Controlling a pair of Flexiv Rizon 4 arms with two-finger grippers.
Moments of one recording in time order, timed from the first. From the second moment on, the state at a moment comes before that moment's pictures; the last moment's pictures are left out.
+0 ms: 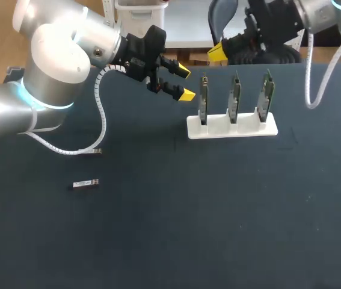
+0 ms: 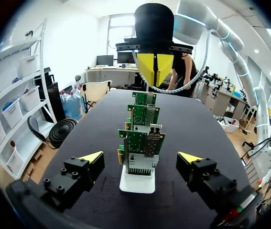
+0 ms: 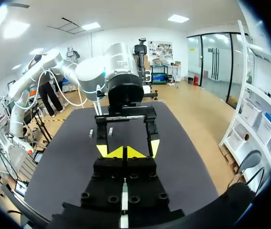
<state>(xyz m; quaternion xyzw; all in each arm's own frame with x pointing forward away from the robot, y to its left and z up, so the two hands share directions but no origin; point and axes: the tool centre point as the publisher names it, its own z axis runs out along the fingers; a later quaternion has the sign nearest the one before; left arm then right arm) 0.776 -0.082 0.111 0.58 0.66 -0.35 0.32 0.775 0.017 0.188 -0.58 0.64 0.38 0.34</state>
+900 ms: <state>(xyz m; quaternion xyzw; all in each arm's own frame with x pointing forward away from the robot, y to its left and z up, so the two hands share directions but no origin) 0.776 -0.082 0.111 0.58 0.66 -0.35 0.32 0.768 -0.068 0.157 -0.61 0.64 0.39 0.28</state>
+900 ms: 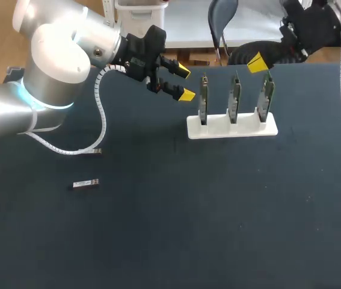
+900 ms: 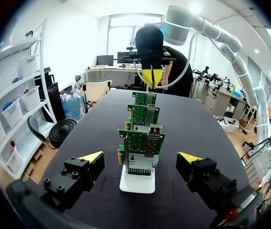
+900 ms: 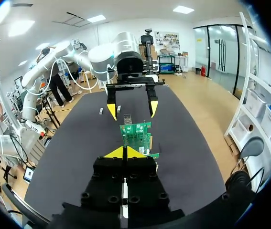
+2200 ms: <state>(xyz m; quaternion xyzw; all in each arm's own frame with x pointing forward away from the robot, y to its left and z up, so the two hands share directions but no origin) 0.780 -0.080 0.113 0.58 0.66 -0.34 0.33 0.773 -0.069 0.149 -0.62 0.63 0.38 0.26</state>
